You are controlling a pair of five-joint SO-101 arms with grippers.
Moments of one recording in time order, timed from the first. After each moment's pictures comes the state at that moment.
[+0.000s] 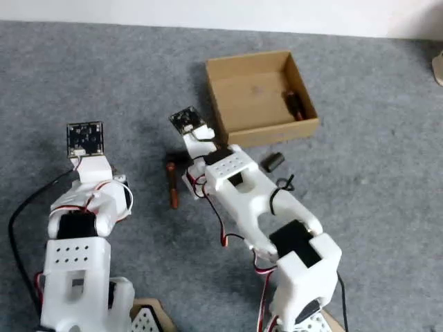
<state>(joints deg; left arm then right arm) -12.0 -57.4 66.9 48.4 5.9 -36.8 17.8 18.4 44.4 4.3</state>
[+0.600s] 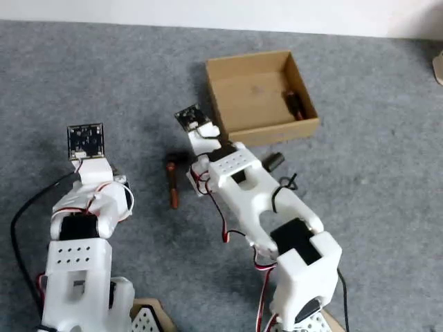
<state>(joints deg) -12.1 -57.5 69.3 44.7 6.0 -36.5 15.4 17.8 45.3 4.3</state>
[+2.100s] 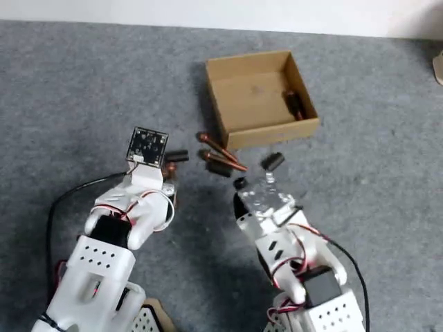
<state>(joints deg) 9.4 -57.5 69.5 42.9 6.0 -27.0 -92.6 79.6 48.4 16.7</state>
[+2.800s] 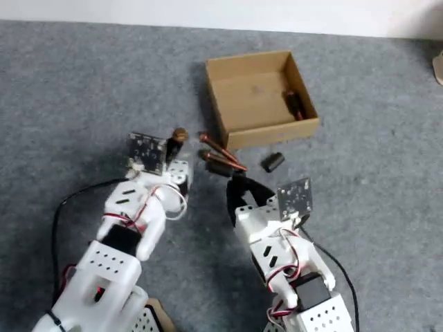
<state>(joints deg) 15.6 -57.9 78.5 4.7 11.0 -29.4 -104.0 95.7 32.0 -7.4</state>
